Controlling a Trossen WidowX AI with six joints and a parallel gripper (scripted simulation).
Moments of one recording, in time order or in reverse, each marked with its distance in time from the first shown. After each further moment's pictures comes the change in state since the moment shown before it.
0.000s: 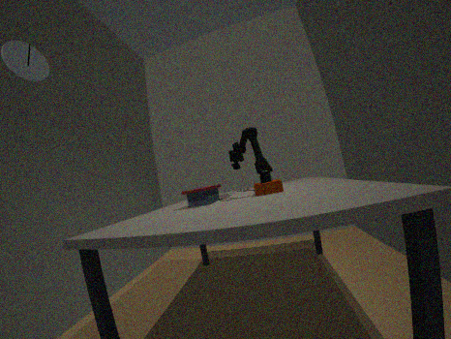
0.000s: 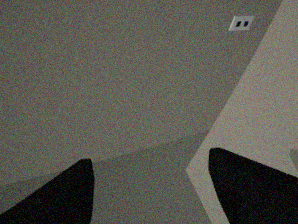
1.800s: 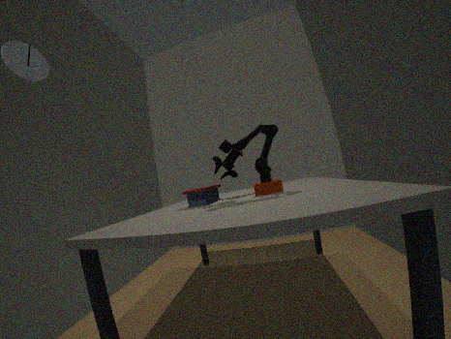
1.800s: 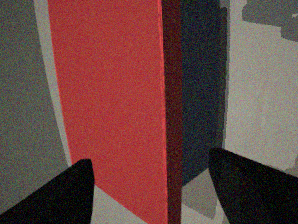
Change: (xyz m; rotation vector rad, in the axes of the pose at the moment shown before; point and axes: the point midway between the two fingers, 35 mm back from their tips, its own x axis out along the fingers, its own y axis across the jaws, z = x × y) arm -0.360 -0.231 -0.294 -0.395 0.718 -0.413
